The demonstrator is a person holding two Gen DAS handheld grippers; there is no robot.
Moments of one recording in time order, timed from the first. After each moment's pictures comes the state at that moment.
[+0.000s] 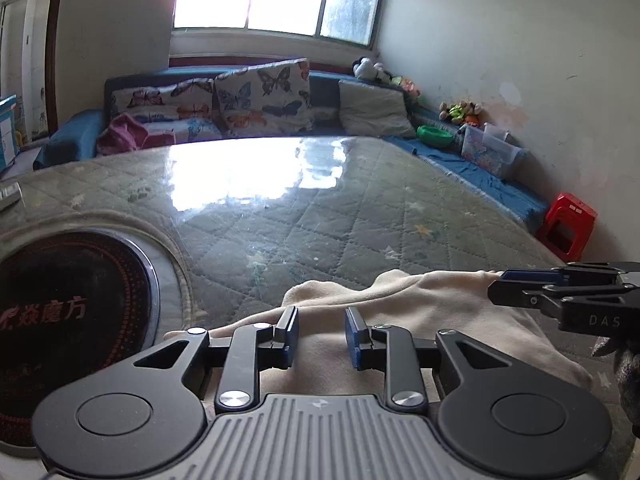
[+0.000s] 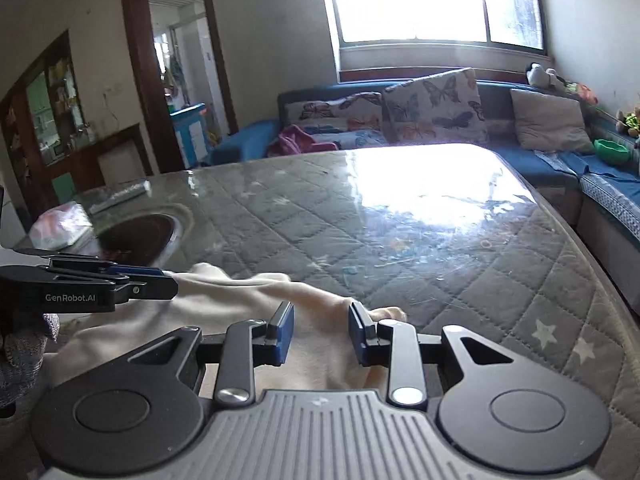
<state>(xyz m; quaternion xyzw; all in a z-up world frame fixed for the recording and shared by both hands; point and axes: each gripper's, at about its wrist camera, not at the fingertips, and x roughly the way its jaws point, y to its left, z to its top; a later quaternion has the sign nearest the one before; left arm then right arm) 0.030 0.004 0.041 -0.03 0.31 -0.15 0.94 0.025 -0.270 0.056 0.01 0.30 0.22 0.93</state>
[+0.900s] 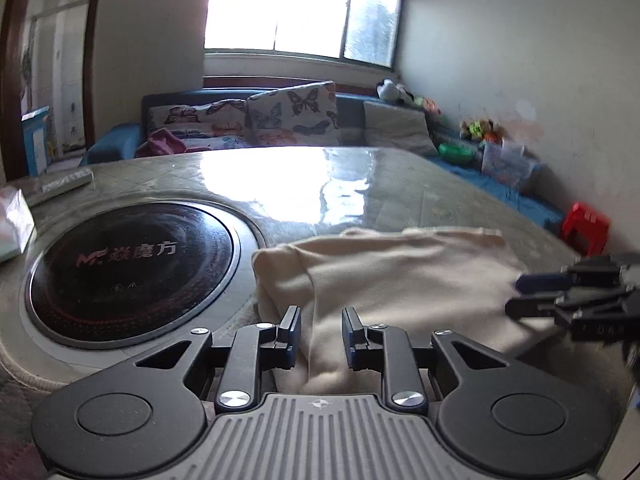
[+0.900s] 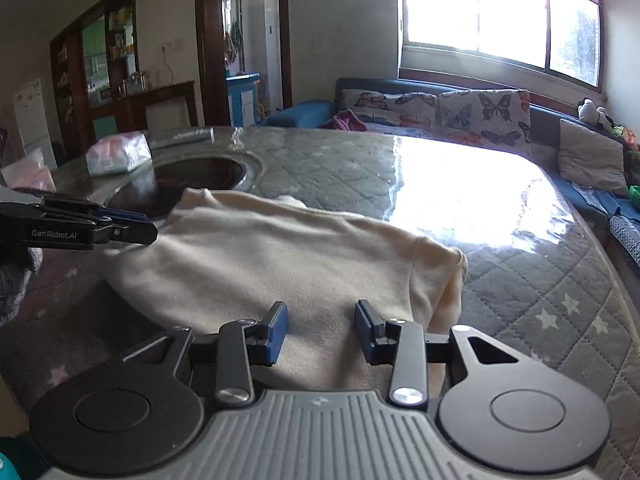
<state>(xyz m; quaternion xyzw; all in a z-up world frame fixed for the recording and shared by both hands) -0.053 0.035 0.027 0.00 0.29 -0.09 0.95 -0.038 -0.243 0.044 -0.08 0.30 0.28 0.91</state>
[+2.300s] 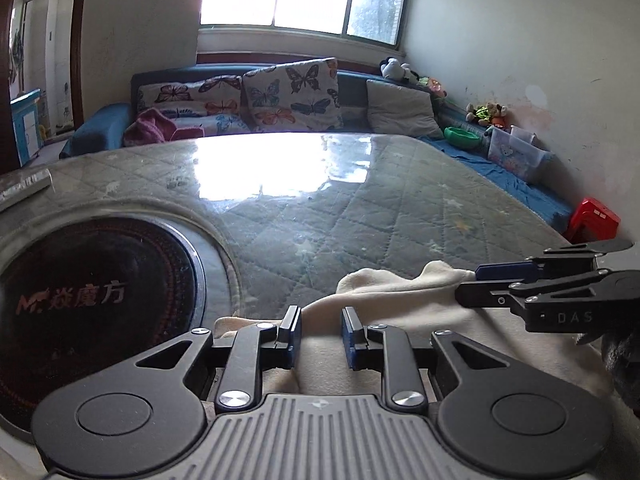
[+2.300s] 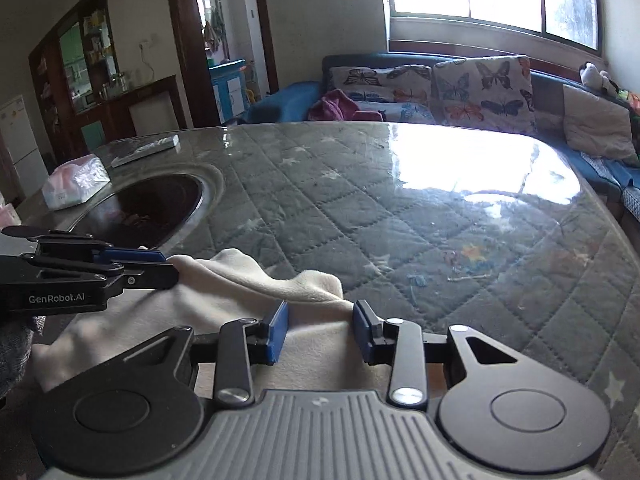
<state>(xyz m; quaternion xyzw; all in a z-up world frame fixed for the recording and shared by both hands) 0.045 0.022 0.022 -0.04 0.32 -0.10 0.94 0.072 -0.216 0.039 -0.04 0.34 0.27 0.90</state>
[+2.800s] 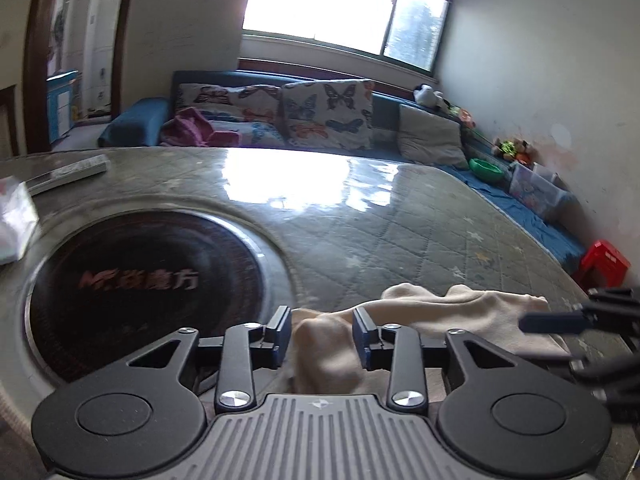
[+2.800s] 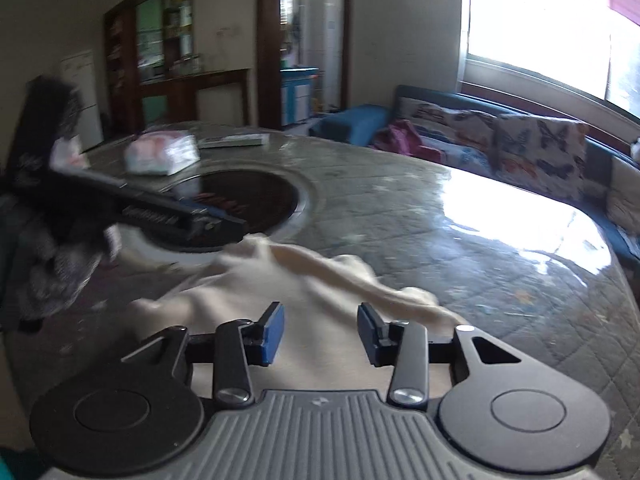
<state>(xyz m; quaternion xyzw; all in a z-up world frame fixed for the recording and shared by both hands) 0.002 0.073 0.049 -0.09 0.31 -0.05 0.95 -0.014 -0.176 0.077 -0.13 0.29 0.36 0.88</state>
